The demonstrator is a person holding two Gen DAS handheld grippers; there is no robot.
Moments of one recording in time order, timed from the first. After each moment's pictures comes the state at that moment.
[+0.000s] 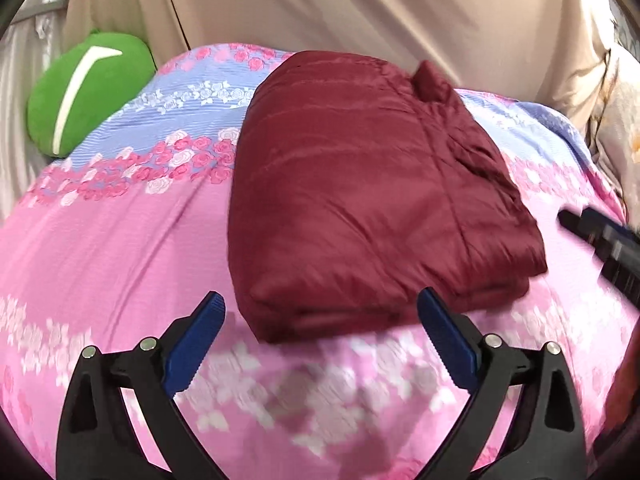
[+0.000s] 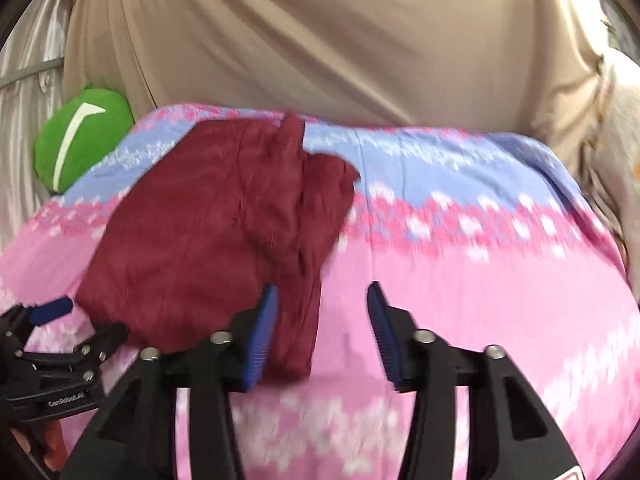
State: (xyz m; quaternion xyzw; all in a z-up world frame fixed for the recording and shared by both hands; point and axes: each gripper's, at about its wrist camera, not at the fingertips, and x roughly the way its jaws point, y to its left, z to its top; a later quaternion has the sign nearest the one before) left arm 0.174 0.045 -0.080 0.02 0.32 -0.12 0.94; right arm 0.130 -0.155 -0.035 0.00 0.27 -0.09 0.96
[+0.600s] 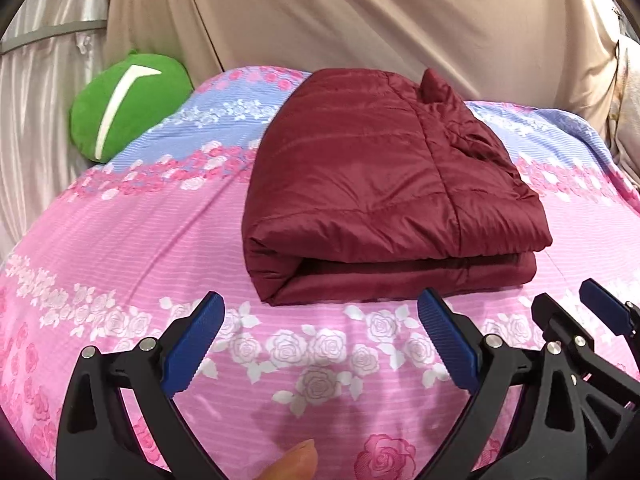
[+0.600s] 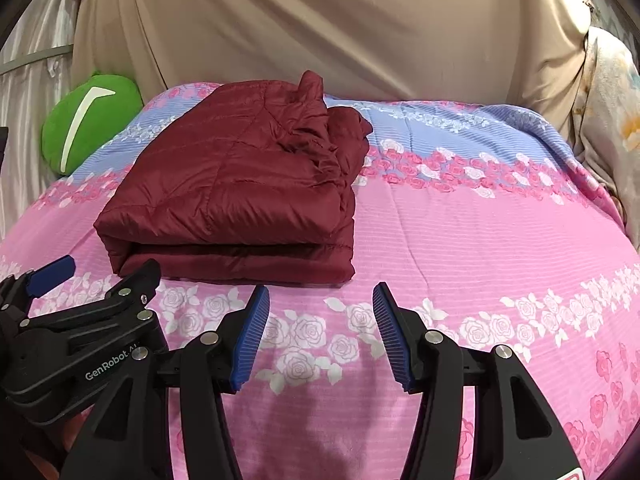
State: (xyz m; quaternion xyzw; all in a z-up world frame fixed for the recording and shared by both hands) left arm 0.135 0.031 -0.092 0.03 0.27 -0.05 0.96; right arm 0.088 -0.125 -0.081 0.01 0.28 -0.09 0.96
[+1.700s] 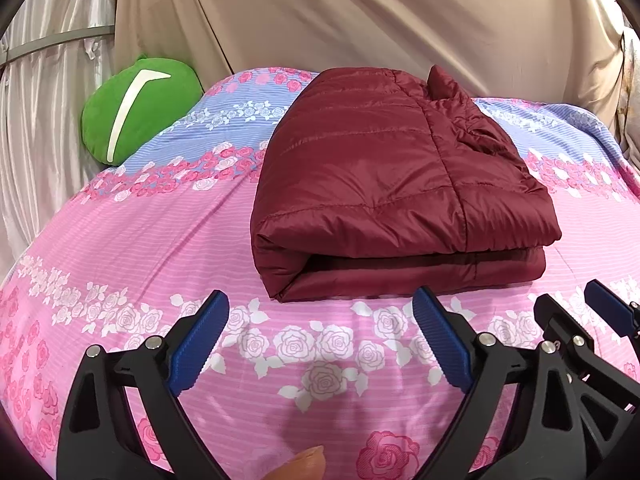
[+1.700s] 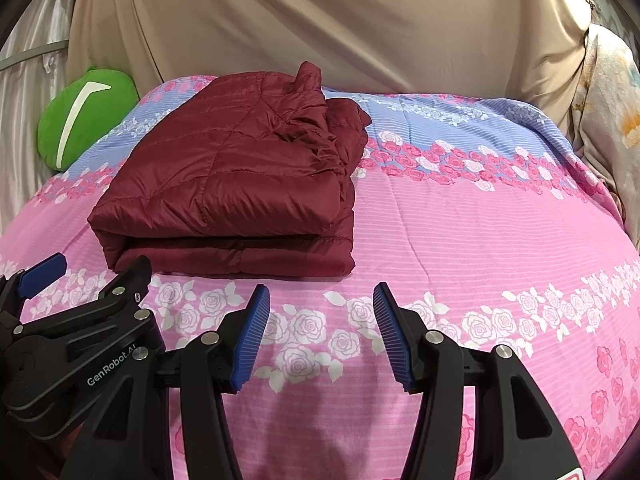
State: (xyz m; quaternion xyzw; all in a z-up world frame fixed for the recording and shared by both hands) left arm 0.133 0.029 -0.094 0.04 0.27 -0.03 0.96; right arm 0.090 -0.122 -0.084 0.02 0.29 -0.09 0.95
